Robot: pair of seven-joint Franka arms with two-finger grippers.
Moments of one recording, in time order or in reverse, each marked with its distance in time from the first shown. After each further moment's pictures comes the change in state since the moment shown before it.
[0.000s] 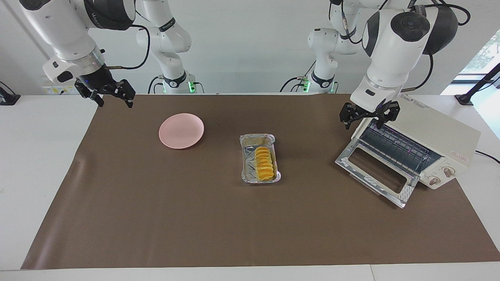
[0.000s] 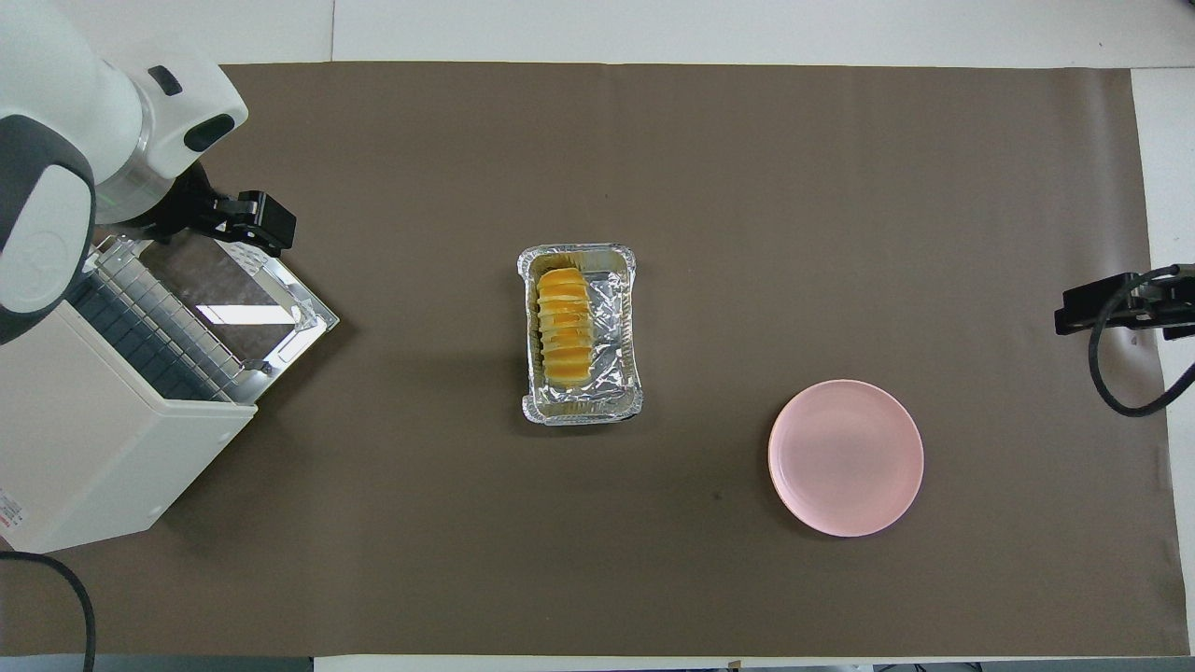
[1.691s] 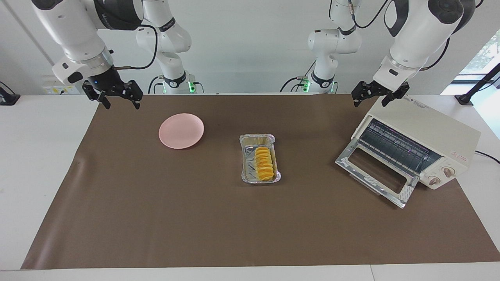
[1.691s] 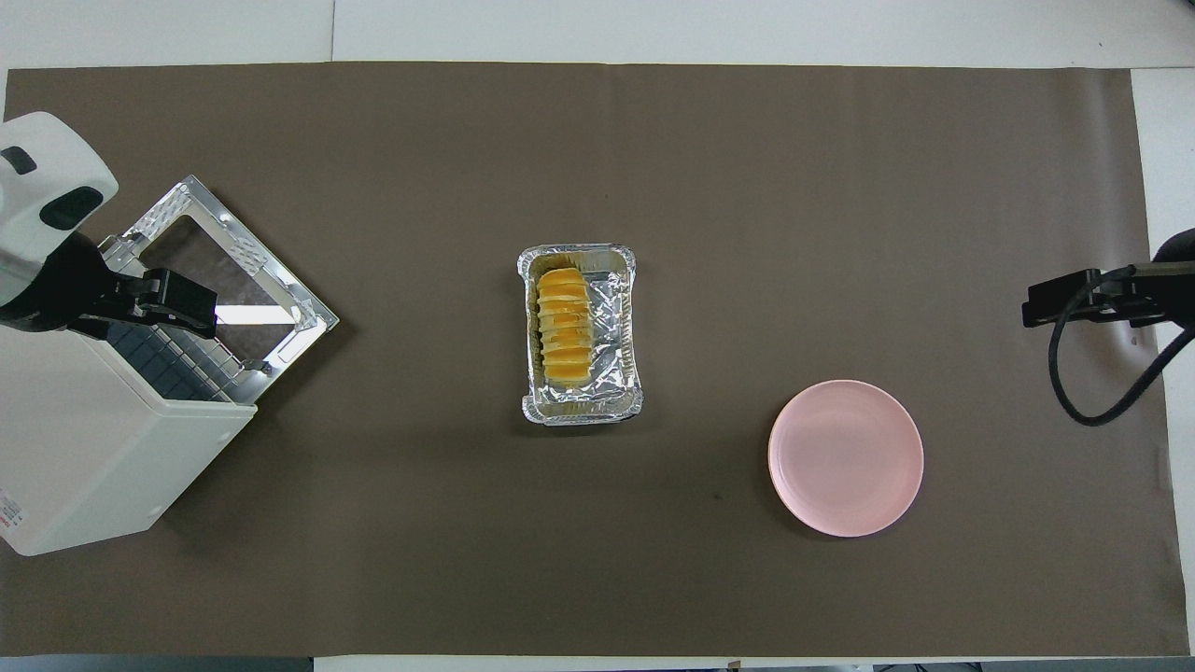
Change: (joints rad) left arm 0.121 -0.166 -0.008 -0.171 -0.119 -0.075 0.013; right arm 0.067 -0.004 0.015 -0.035 0.008 0.084 0.018
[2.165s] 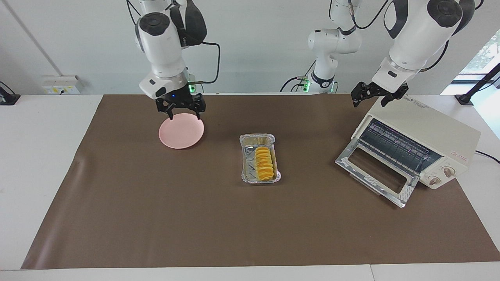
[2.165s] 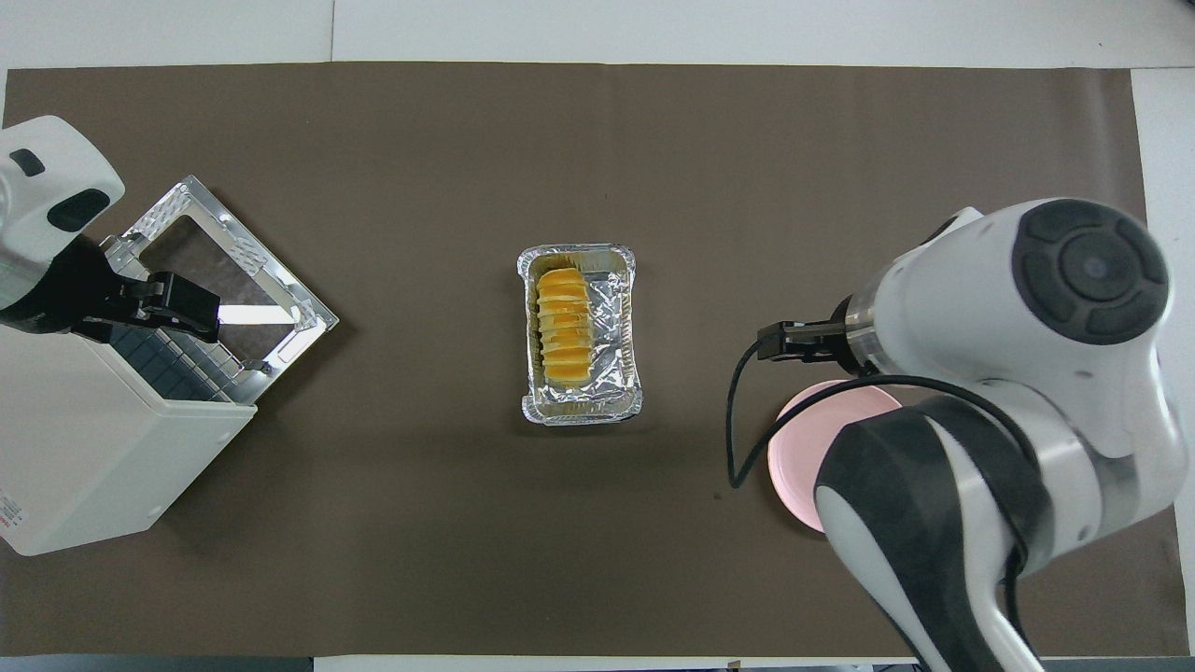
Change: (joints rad) left arm 0.000 0.003 -0.002 0.000 0.000 -0.015 0.002; right arm 0.330 0.025 0.026 -0.186 0.013 0.227 0.369
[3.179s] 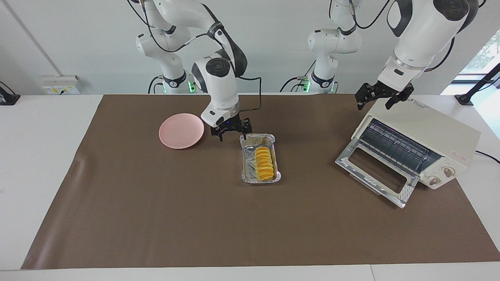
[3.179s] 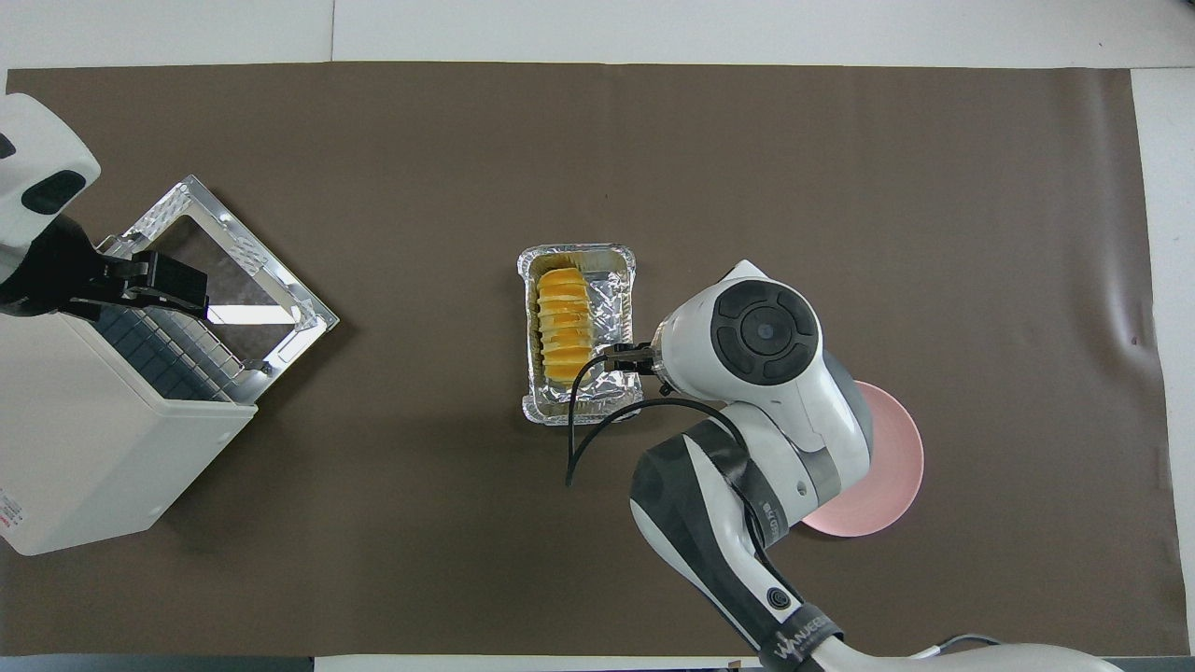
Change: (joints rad) left arm 0.011 -0.002 0.007 0.008 0.000 0.059 0.002; right arm 0.187 0.241 -0.003 -0.042 0.034 0.345 0.133
